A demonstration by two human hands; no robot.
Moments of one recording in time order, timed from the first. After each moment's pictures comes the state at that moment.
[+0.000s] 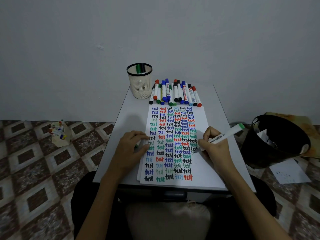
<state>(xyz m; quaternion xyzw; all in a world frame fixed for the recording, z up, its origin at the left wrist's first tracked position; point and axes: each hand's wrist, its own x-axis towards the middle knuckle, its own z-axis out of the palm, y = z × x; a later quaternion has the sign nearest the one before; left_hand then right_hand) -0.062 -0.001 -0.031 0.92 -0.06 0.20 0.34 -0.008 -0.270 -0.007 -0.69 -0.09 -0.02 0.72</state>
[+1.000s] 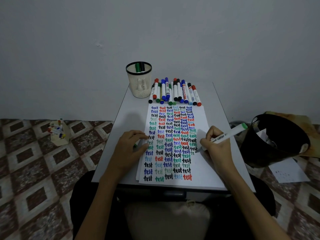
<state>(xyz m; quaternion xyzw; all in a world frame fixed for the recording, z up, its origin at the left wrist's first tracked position) -0.061 0.000 -0.032 0.92 -0.06 0.20 0.34 -0.007 -0.271 -0.010 -0.70 -0.10 -0.05 0.70</state>
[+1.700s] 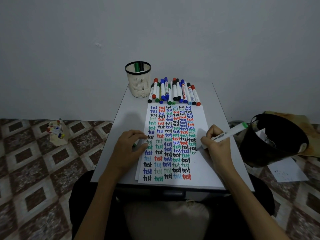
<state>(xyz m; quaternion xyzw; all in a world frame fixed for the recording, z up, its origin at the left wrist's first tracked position) -0.062 0.000 -0.032 0.92 -0.06 0.20 0.34 -0.010 -0.270 -0.006 -0.69 -0.10 -0.07 0.71</state>
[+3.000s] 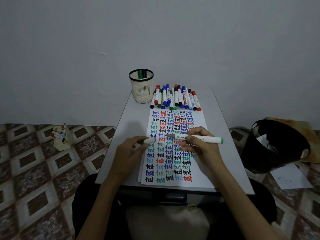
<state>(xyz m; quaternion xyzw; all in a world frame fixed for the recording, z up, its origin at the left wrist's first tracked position) -0.081 -0.009 -0.017 0.87 -0.01 0.22 0.44 -0.024 -0.243 0.020 -0.54 -0.11 0.09 0.83</state>
